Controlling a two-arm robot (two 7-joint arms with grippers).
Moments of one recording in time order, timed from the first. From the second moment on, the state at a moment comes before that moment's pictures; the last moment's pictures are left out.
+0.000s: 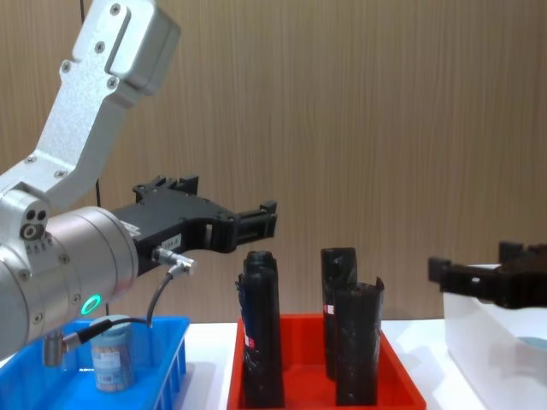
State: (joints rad) left arm -0.24 0.38 0.45 -1.63 -0.20 0.01 -0.01; right arm 0.04 0.33 -0.23 -1.71 0.30 0.15 0.22
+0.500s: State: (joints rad) left arm -0.24 0.38 0.45 -1.63 -0.20 0.01 -0.01; right arm 0.12 0.29 -0.25 -1.62 0.29 0.23 0.33
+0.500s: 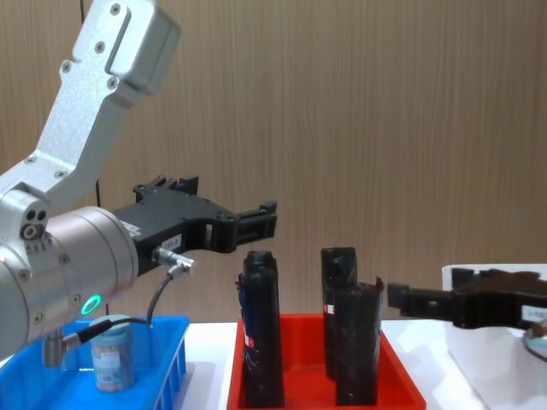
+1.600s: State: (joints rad) left arm -0.24 0.38 0.45 -1.63 -0.20 0.01 -0.01; right arm 0.31 0.19 -0.29 -1.35 0.25 0.26 0.40
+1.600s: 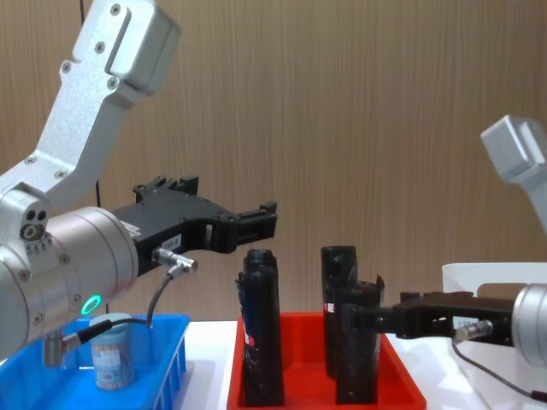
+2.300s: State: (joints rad) left arm -0.24 0.38 0.45 -1.63 -0.20 0.01 -0.01; right arm 0.39 0.14 -0.32 -1.22 0.22 0.24 0.40
